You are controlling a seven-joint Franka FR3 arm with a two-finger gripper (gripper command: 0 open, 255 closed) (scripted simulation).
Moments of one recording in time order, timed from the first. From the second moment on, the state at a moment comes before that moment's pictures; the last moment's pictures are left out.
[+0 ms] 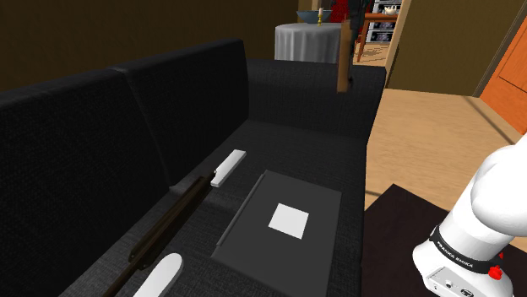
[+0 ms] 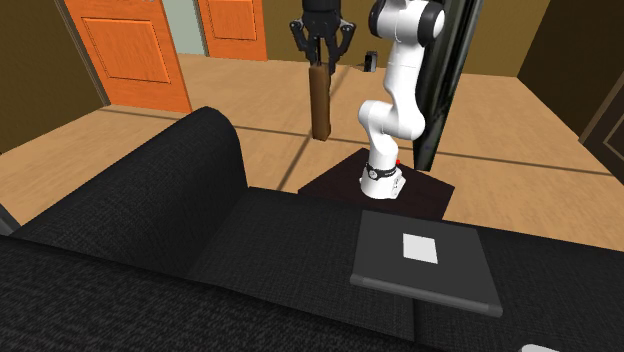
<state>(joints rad) 0.05 -0.18 0.01 -1.35 -0.02 1.08 -0.25</state>
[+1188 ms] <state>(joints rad) 0.19 -0.19 0.24 -1.50 0.07 1.21 0.15</state>
